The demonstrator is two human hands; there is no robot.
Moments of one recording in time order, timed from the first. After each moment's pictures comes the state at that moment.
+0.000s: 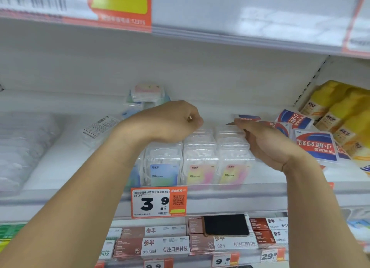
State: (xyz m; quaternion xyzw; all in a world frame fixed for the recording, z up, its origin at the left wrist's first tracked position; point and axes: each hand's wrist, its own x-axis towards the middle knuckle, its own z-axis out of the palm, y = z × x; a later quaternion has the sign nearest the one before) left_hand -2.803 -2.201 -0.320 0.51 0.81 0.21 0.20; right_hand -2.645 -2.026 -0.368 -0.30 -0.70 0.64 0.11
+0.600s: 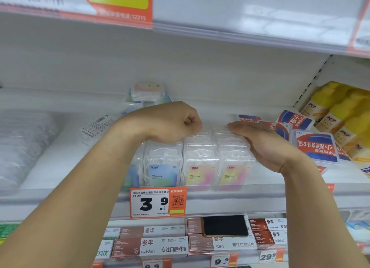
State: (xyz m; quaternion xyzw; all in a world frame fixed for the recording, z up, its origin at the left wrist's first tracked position) left_hand -2.810 -2.202 -0.323 0.52 0.79 0.21 0.24; right_hand -2.645 -2.037 -0.364 -0.31 -0.71 0.62 0.11
